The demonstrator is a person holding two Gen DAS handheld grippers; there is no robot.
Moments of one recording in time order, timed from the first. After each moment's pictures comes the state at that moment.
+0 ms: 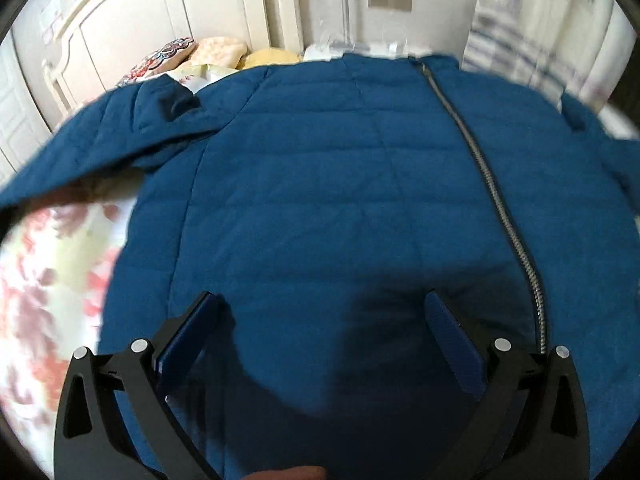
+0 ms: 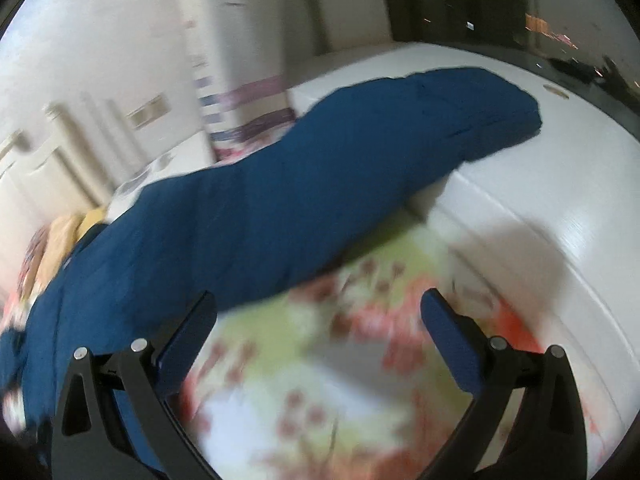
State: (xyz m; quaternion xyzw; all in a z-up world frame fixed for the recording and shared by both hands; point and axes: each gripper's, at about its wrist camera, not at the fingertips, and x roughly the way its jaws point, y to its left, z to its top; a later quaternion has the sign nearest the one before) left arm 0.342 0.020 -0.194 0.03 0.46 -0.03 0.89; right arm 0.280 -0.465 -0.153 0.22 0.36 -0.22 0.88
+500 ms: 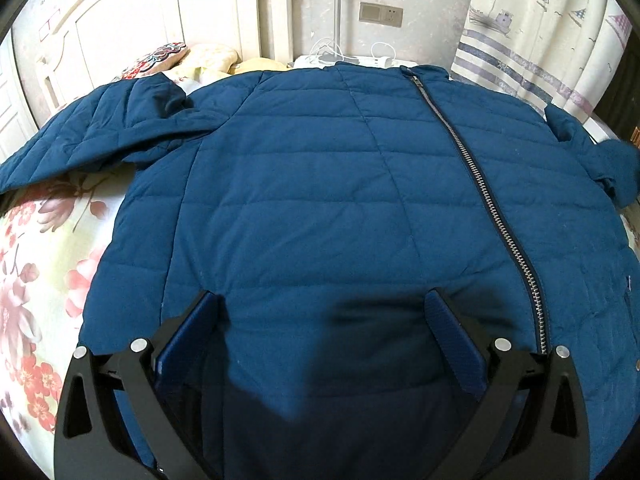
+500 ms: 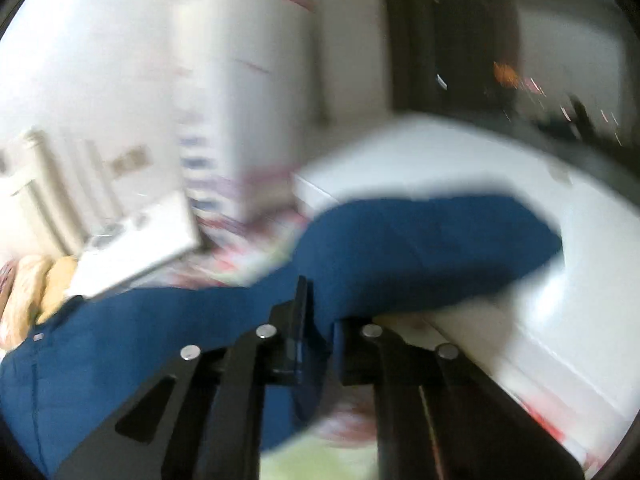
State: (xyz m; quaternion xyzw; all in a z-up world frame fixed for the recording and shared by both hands) left arm 0.338 0.022 -0.201 0.02 0.45 -0.05 0.89; right arm 0.368 -0.425 -0.106 0.13 0.25 -0.27 0.92
